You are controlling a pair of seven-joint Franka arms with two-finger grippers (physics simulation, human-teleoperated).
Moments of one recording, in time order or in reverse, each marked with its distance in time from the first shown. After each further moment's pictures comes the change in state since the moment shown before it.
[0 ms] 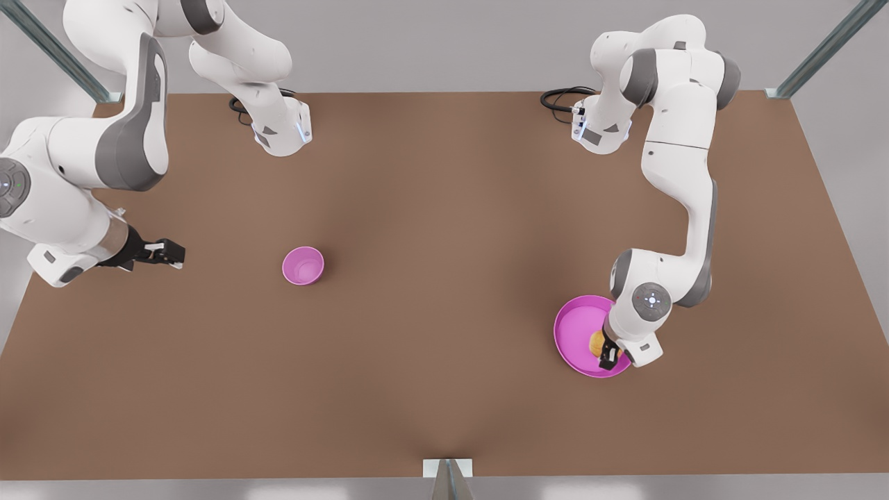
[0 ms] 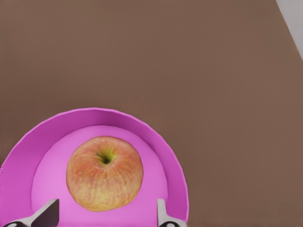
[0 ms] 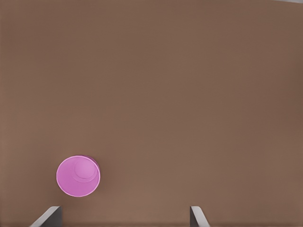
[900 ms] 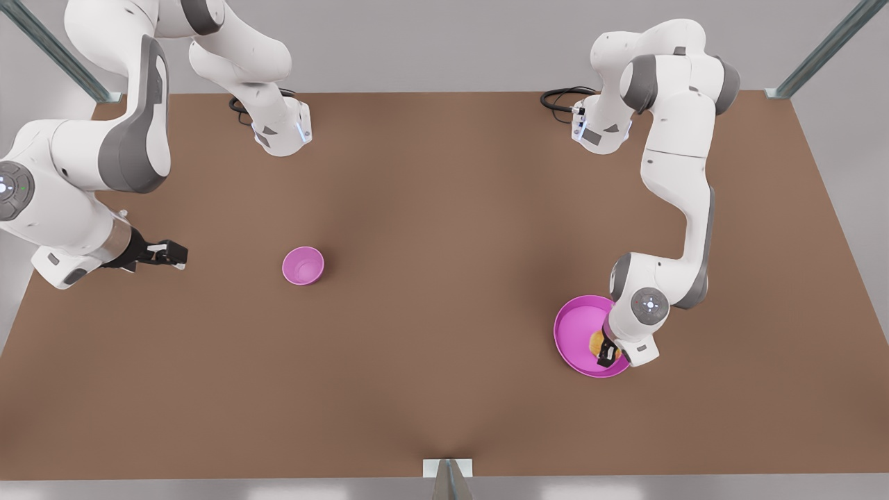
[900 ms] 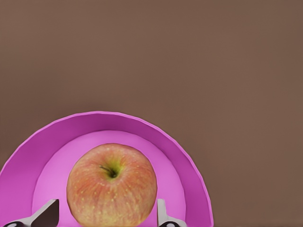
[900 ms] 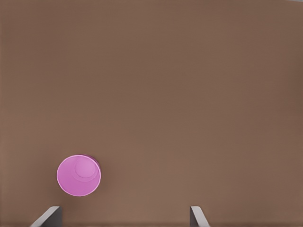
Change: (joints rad) left arm 0.012 0.032 0.001 -0.022 -0.003 0.024 0.061; right arm 0.002 0.004 0.001 -0.002 0.000 0.000 -0.002
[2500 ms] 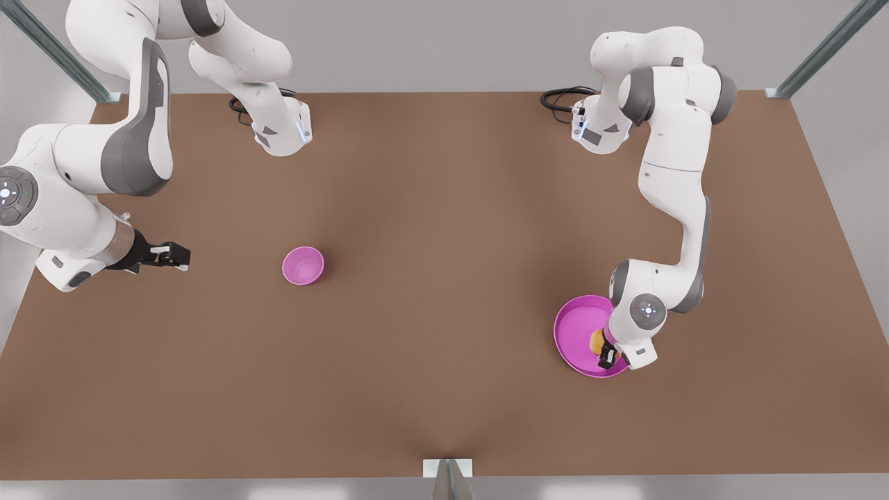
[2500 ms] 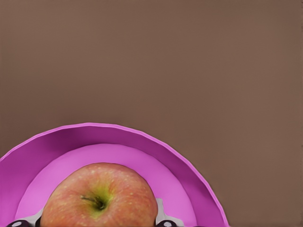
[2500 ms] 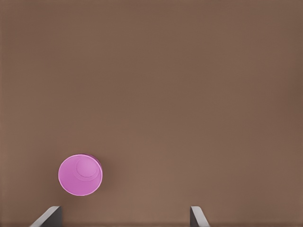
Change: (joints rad) left arm 0.008 0.062 0.014 0.003 -0.003 0.057 0.012; right arm 0.002 0.008 0.001 0.000 0.006 0.000 0.001
